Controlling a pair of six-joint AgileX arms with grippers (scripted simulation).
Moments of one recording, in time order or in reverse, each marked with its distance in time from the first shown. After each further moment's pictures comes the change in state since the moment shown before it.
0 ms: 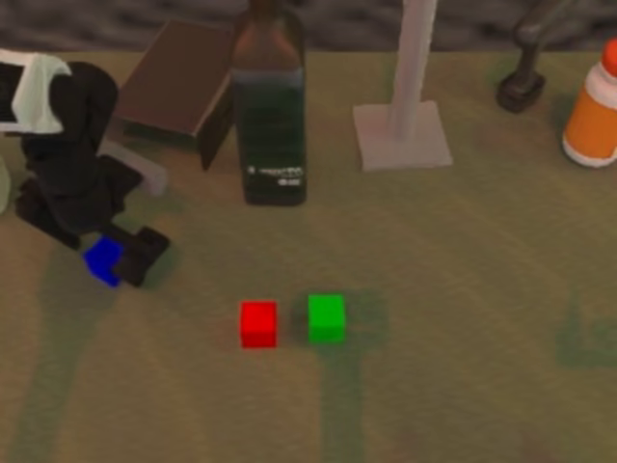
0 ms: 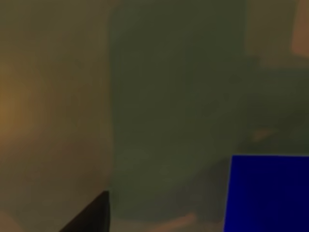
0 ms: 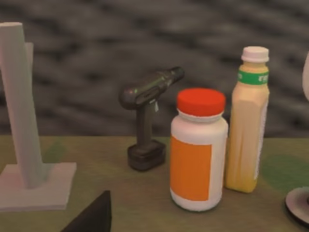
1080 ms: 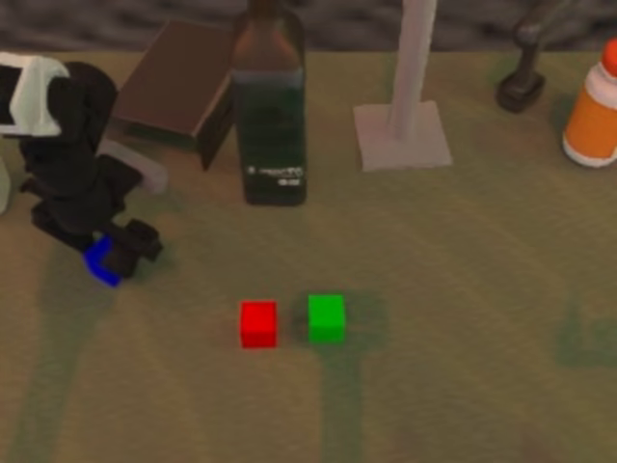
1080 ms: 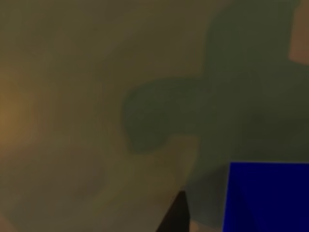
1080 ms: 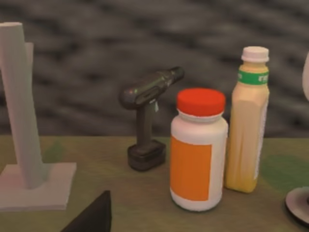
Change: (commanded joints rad) left arm 0.001 0.022 -0.024 0.043 0.000 0.001; right arm 0.000 0.000 0.000 0.000 0.000 0.000
